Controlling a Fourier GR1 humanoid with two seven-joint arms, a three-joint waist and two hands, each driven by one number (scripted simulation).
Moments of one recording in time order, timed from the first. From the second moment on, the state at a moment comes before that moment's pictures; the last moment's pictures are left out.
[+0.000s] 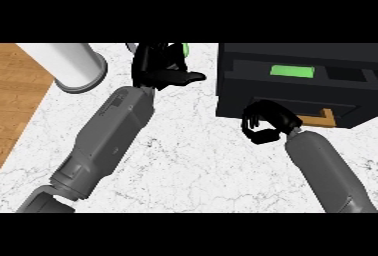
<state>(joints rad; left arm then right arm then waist) -1.00 0.10 -0.23 -0.58 0.67 0.15 -0.55 -0.58 -0.29 0.26 -0.84 0.52 0.25 -0.28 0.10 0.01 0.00</state>
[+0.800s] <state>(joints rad) -0.88 0.19 -0.25 -0.71 0.68 0.04 -0.50 -0.78 -0.33 0.07 -0.56 0.40 0.29 -0.42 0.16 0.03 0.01</state>
